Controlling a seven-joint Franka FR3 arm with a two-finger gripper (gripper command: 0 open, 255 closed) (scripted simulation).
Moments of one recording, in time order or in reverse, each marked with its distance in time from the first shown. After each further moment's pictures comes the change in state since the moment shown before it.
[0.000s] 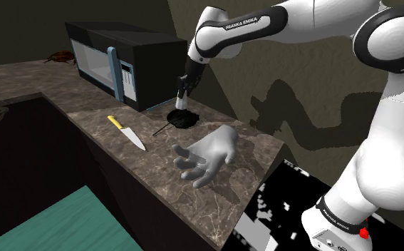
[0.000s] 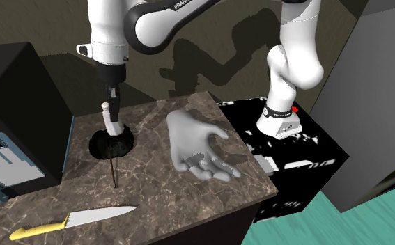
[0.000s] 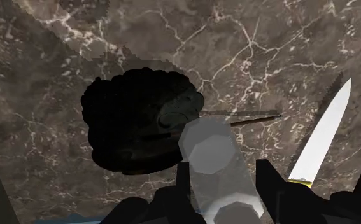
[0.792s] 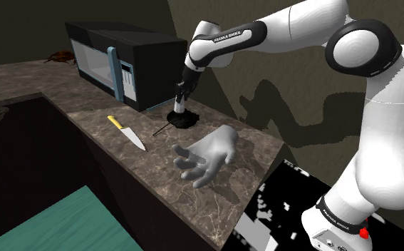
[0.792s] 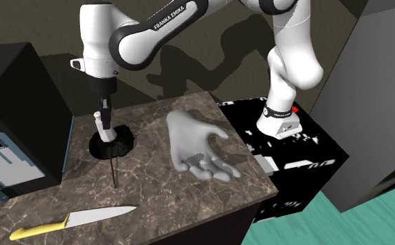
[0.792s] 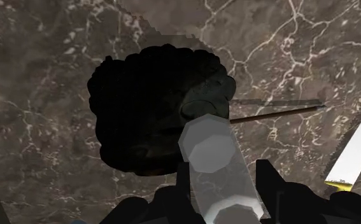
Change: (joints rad) arm -0.028 0.149 -0.008 0.102 0.015 0.040 -0.053
